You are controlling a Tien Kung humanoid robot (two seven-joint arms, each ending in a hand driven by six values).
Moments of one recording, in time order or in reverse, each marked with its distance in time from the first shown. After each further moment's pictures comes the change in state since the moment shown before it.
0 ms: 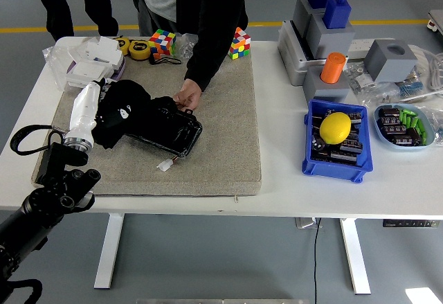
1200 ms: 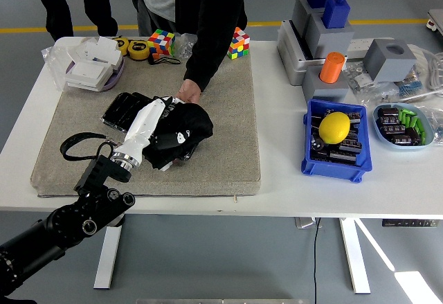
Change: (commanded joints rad) left arm 0.018 0.000 0.241 -0.188 -0.044 0.006 0.019; right arm 0.001 0.000 -0.023 0.009 0.019 0.003 0.001
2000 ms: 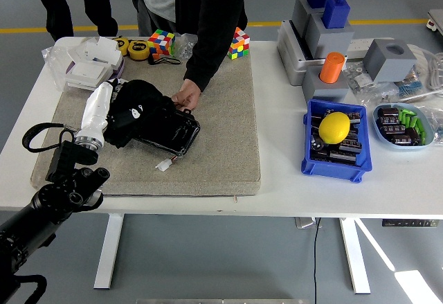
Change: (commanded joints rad) left arm -0.083 -0.040 -0.220 0.323 -0.020 -0.003 -0.035; right arm 0.002 -0.001 -0.005 0.001 0.006 0.000 0.000
